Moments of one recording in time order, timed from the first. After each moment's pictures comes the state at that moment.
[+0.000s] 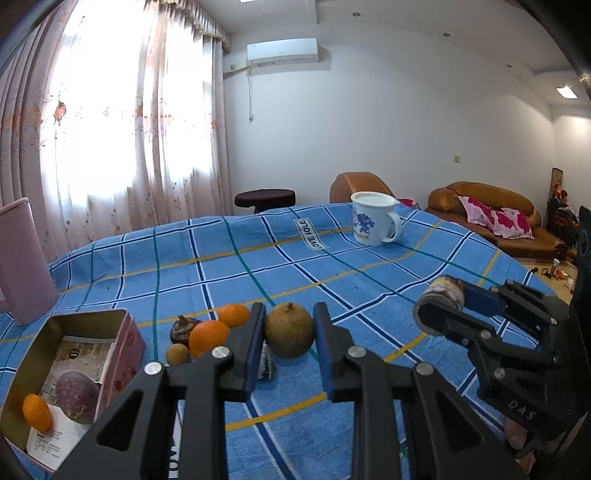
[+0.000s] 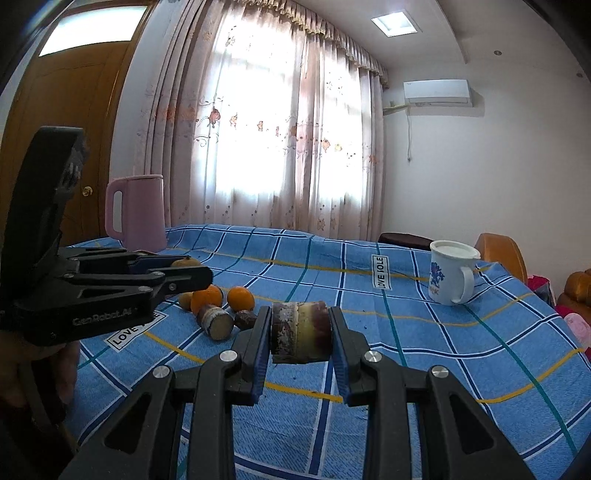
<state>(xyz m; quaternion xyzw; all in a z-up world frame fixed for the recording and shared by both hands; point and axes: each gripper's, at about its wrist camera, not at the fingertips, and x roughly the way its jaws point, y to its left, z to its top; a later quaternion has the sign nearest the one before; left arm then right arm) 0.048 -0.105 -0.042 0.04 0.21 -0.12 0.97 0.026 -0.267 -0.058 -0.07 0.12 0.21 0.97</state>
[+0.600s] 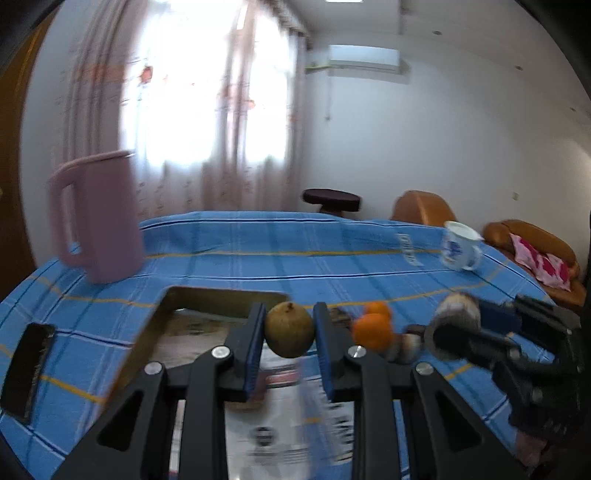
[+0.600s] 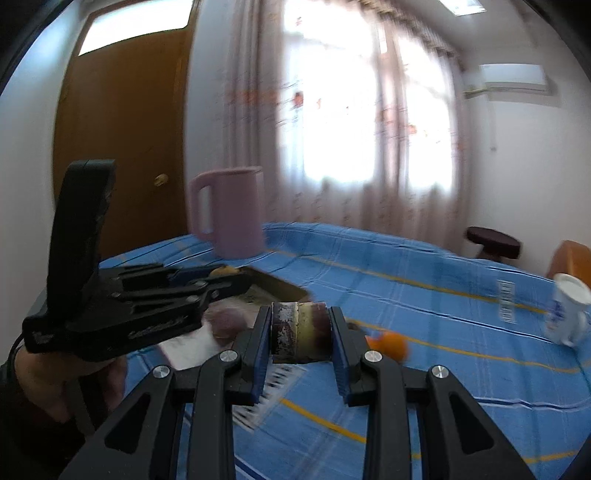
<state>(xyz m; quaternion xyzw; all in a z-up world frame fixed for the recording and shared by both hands) 0.036 0.049 -0.026 -0.04 0.22 0.00 0.97 0.041 -0.112 -0.026 -0.09 0.17 0.39 0.90</state>
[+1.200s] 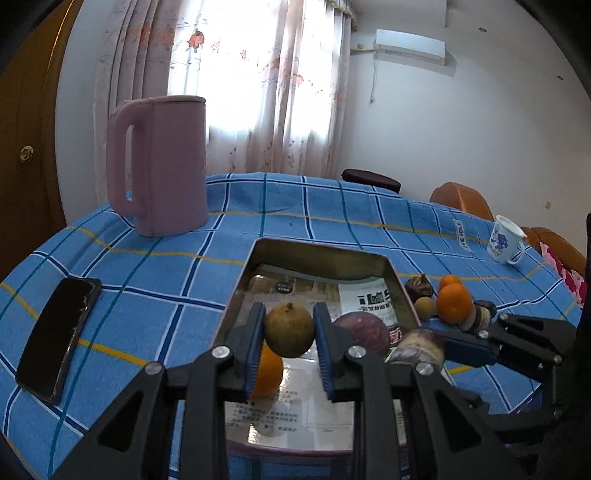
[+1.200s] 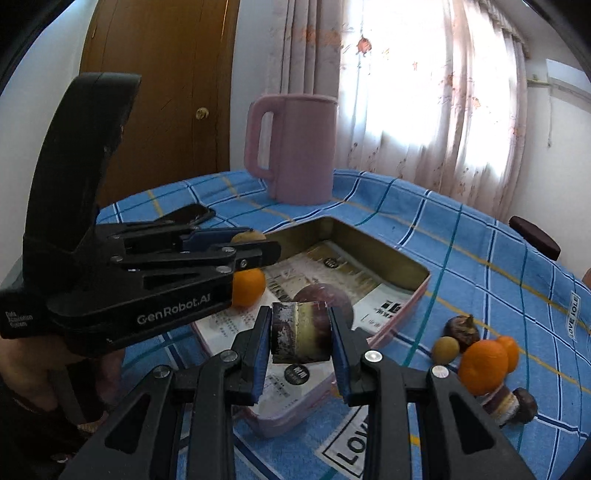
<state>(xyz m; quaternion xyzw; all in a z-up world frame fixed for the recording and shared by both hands) 0.027 0.113 -0.063 -0.07 0.27 0.06 0.96 0.046 -0.005 -0.064 -0.16 0.24 0.43 0.85</state>
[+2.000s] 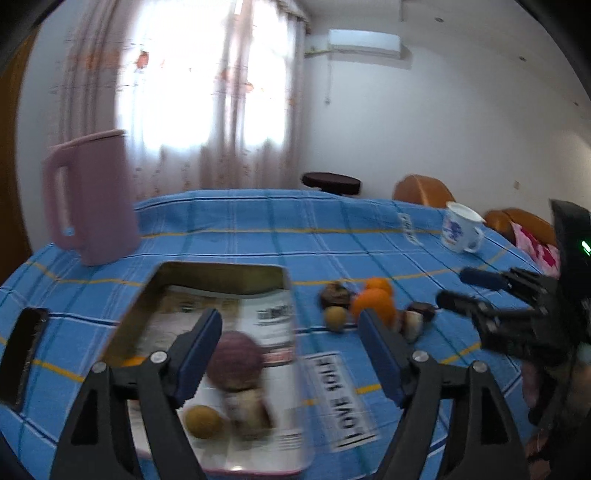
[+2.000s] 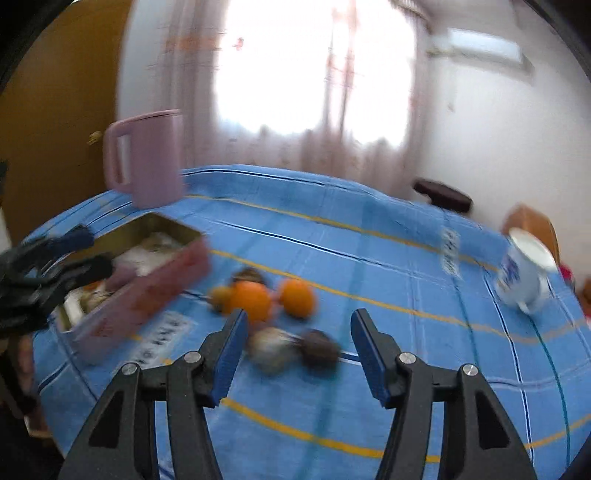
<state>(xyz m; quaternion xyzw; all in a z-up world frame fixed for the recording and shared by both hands) 0.043 0.026 -0.046 -0.03 0.25 -0.02 0.97 0.113 -0.180 -0.048 -0.10 0.28 0.23 0.93</state>
